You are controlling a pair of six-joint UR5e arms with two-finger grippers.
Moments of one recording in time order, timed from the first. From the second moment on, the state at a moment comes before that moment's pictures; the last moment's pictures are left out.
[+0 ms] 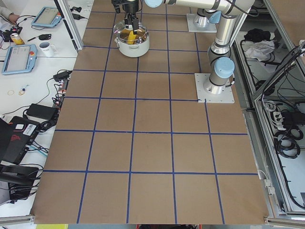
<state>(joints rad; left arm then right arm) -1.55 -1.70 -1.33 -1.65 1.59 -0.34 1.91 -1.11 1.32 -1.91 -1.59 0.41</state>
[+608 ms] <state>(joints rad) -1.55 -1.69 -1.33 -1.65 1.58 -0.09 1.91 -1.11 1.35 -1.92 -1.58 0.46</state>
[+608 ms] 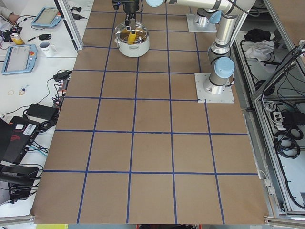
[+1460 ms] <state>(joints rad) -1.56 -1.67 -1.39 -1.62 1.58 -0.01 1.91 -1.11 1.36 -1.92 -1.57 0.49</state>
